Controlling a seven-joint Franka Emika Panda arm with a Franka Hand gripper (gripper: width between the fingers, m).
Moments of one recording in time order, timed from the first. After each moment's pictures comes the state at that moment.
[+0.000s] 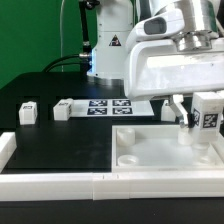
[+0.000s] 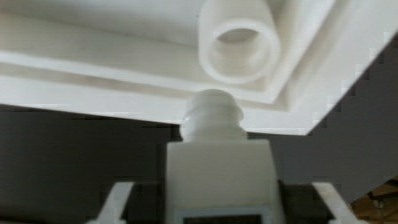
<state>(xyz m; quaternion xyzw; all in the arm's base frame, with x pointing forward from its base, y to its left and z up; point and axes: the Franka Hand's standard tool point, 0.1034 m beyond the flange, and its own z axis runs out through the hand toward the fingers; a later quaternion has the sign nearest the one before) 0.619 0.101 0.082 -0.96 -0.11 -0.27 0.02</state>
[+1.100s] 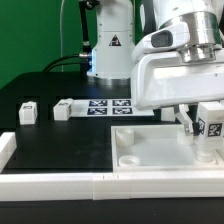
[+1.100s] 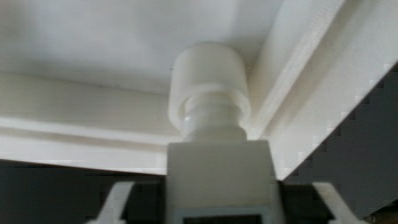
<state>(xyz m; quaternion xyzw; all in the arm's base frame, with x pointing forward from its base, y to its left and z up) 0.607 0.114 0.066 -0.96 -0.12 -0.26 0.03</state>
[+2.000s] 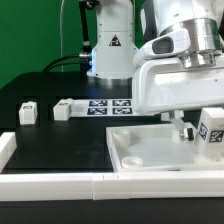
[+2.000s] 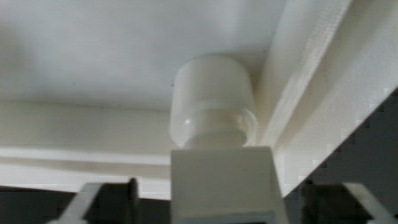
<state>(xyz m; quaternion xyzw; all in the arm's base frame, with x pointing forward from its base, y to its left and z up) 0.603 0.115 0.057 -0.96 -0.12 -0.25 0.03</state>
